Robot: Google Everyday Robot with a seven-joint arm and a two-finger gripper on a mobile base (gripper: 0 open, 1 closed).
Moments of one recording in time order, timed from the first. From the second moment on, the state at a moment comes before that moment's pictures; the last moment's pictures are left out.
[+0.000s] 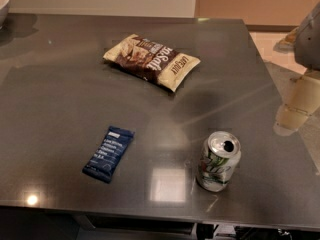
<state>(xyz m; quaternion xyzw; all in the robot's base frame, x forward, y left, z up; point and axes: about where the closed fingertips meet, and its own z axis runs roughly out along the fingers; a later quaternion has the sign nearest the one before) 0.438 -0.217 0.976 -0.60 0.78 -0.03 0.16</state>
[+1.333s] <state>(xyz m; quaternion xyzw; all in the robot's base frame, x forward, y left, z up) 0.533 -0.145 0.946 -0.62 0.76 0.05 0.20</state>
